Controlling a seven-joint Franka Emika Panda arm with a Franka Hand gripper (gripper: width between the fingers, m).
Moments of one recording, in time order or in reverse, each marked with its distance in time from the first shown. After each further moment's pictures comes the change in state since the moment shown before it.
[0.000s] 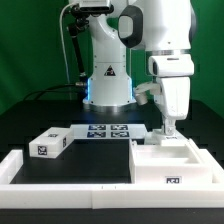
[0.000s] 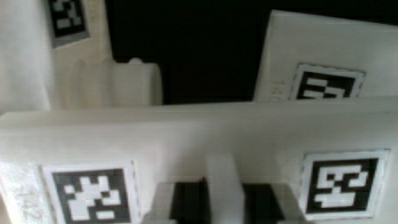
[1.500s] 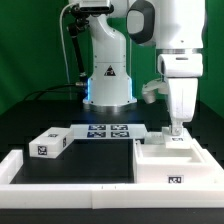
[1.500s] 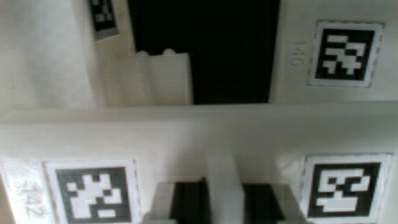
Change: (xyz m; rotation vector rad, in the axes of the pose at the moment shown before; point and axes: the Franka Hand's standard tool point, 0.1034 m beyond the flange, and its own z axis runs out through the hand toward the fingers) arm 0.013 0.014 -0.002 0.038 -0.033 0.092
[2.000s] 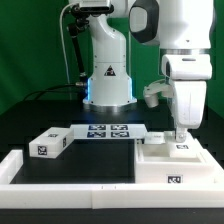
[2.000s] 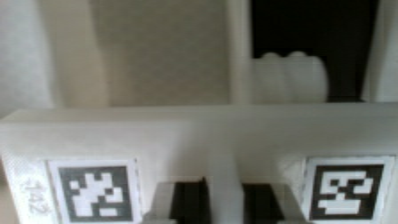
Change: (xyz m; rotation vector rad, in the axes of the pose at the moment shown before) arm 0.003 0.056 0.000 -0.003 -0.009 -0.026
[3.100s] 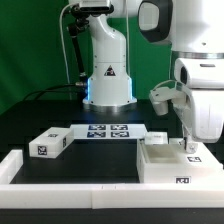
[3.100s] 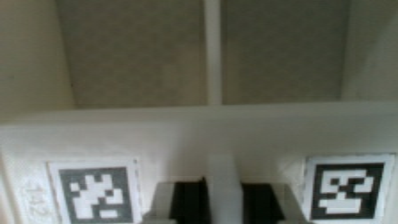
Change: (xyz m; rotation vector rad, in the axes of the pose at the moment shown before) arm 0.007 0.039 0.003 0.047 -0.031 -0.029
